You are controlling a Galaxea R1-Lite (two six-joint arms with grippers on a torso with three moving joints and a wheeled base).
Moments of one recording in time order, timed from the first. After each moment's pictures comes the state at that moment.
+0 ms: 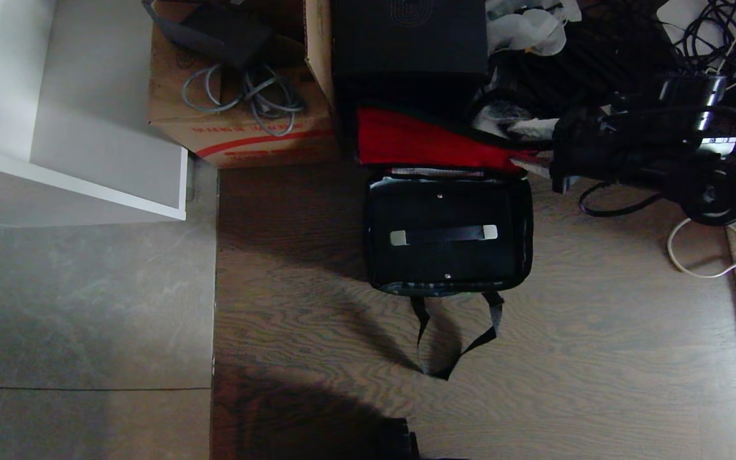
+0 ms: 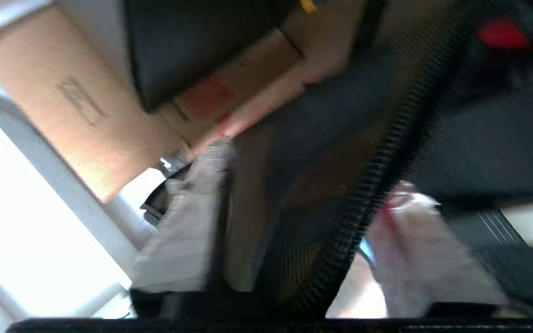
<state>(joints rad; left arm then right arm) 0.00 0.00 0.00 -0.02 0.02 -0.04 0.12 1.91 -1.42 -0.50 0.52 1.14</state>
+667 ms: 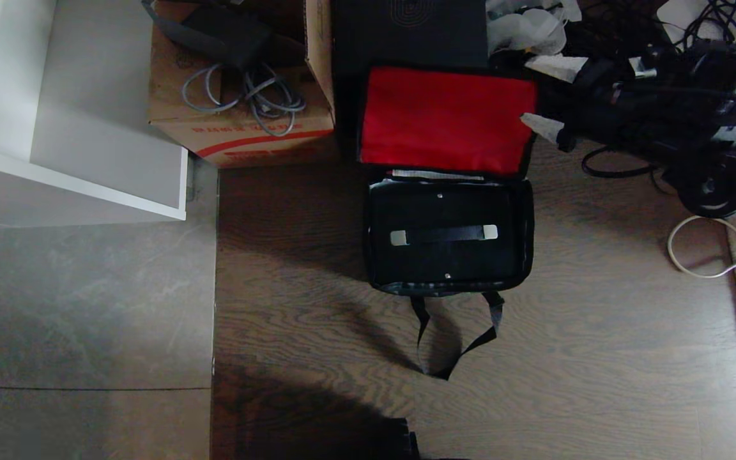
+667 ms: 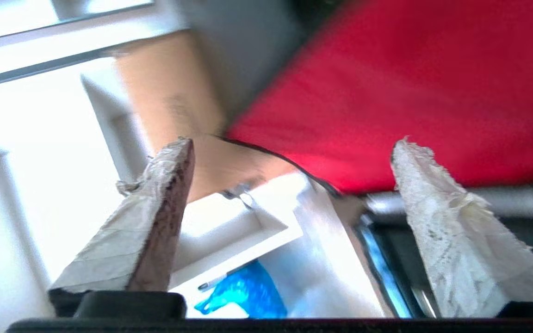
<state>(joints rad) 0.00 0.00 0.00 -0.02 0.02 -0.04 0.11 1.92 -1.46 -0.79 0.52 1.17</state>
